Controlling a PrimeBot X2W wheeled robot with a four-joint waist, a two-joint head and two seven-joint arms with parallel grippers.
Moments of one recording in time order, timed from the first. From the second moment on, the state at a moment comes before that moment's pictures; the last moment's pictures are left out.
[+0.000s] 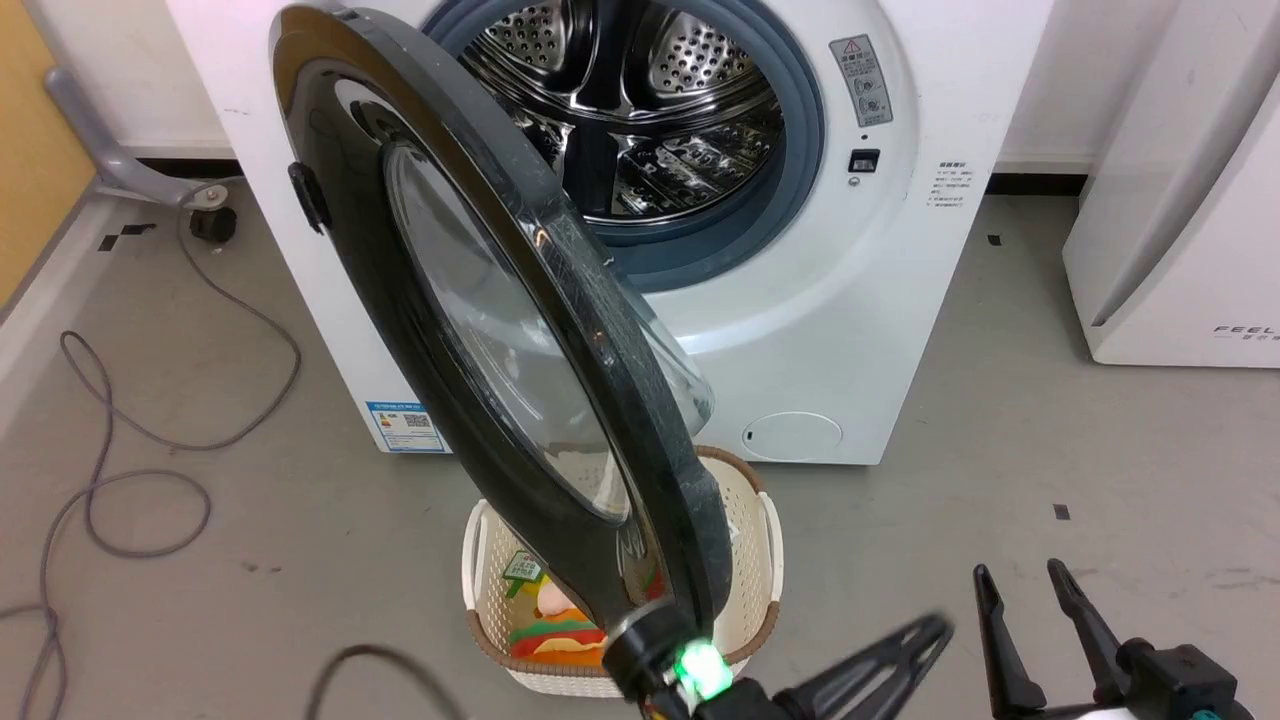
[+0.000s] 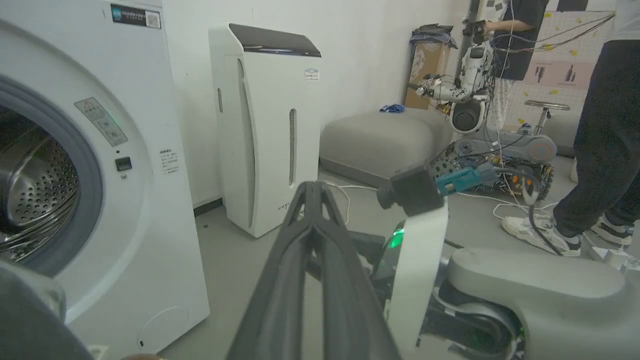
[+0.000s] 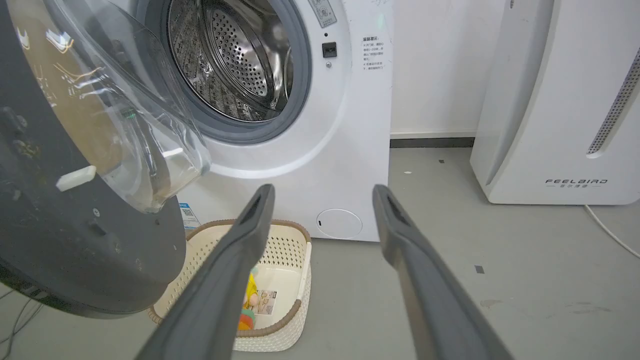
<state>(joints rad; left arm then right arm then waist) -0.15 0.08 -0.81 -0.14 -0.22 -0.10 -0.13 0.08 -0.05 -0.02 0.17 0.14 0.13 -0.26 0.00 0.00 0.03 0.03</state>
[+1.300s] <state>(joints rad) -0.25 0.05 -0.76 0.26 -0.32 0.19 -0.23 0.07 -0.05 0.00 0.22 0.18 0.13 -0.26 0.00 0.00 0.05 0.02</state>
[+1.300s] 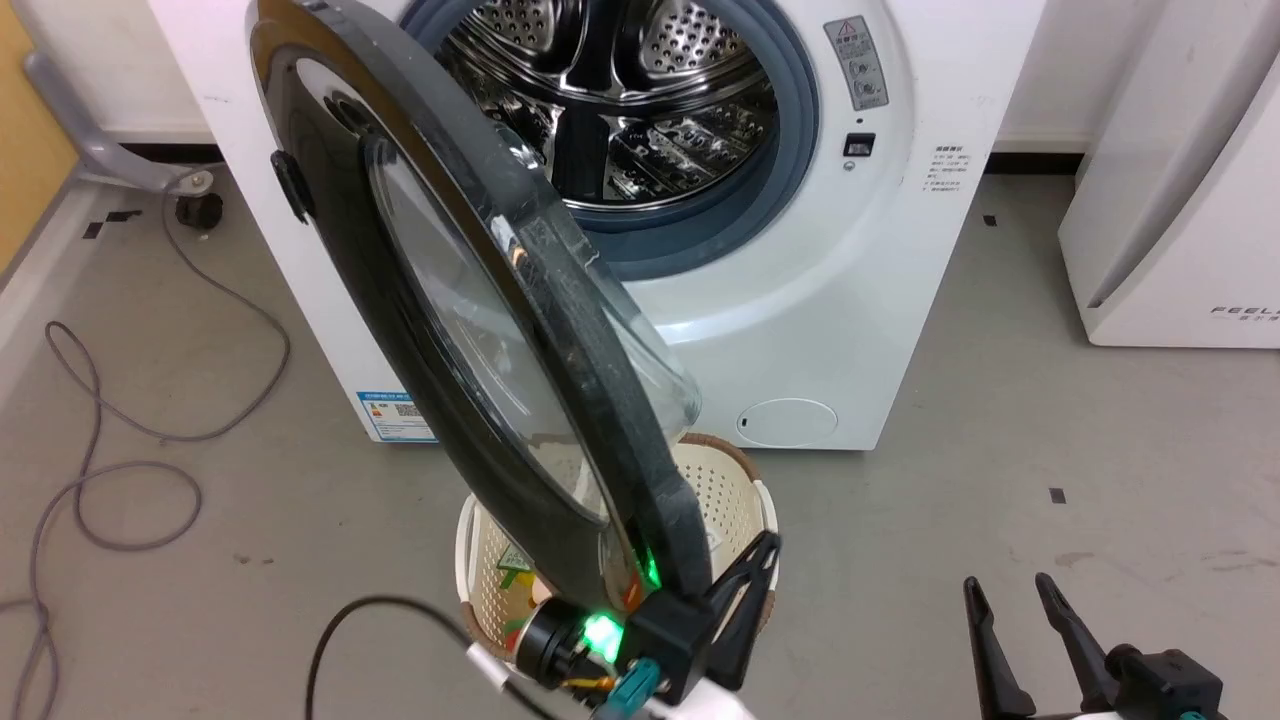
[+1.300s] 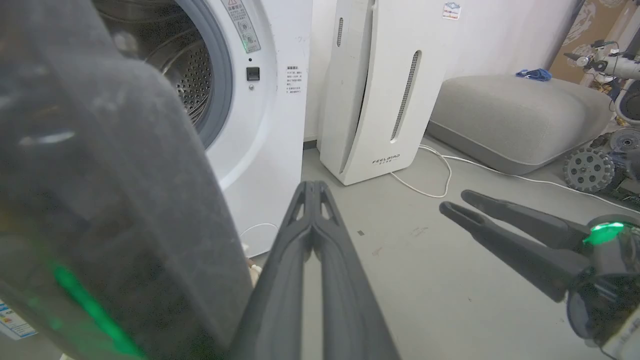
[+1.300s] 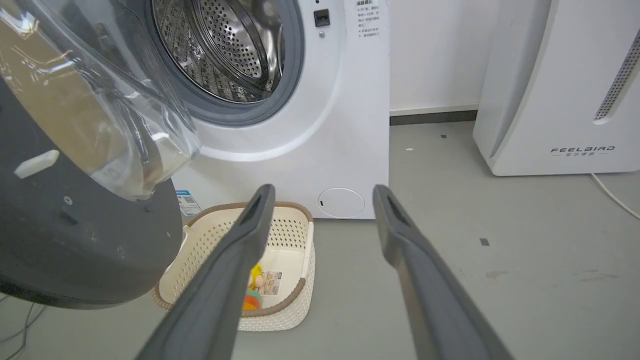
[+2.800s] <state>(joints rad) 0.06 0.29 -0.59 0.00 -0.37 0.36 -0.25 0.09 -0.05 -0.04 0.28 0.18 0.13 -0.26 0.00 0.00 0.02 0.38</state>
